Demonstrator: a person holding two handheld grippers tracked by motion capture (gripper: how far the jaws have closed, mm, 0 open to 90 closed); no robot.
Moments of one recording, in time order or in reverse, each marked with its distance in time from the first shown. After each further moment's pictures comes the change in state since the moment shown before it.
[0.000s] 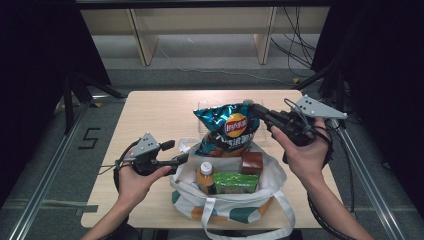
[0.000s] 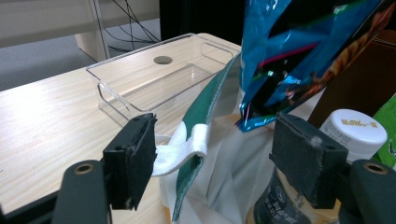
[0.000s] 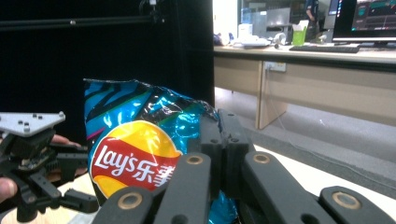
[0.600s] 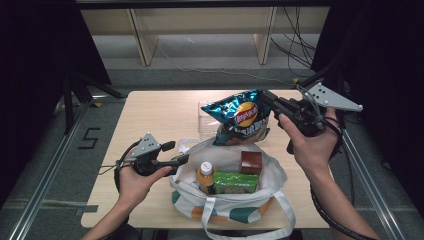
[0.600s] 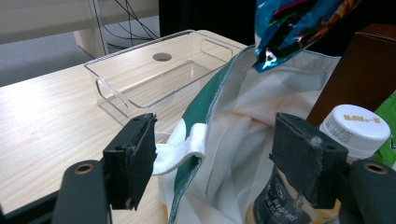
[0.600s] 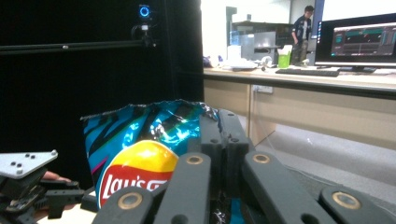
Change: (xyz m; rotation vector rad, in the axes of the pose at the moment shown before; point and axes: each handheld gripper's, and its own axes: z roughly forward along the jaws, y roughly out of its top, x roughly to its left) left arm 0.000 -0.002 0.002 0.008 -0.005 0.003; right arm -0.004 0.027 -0.009 -0.082 -0.045 -0.007
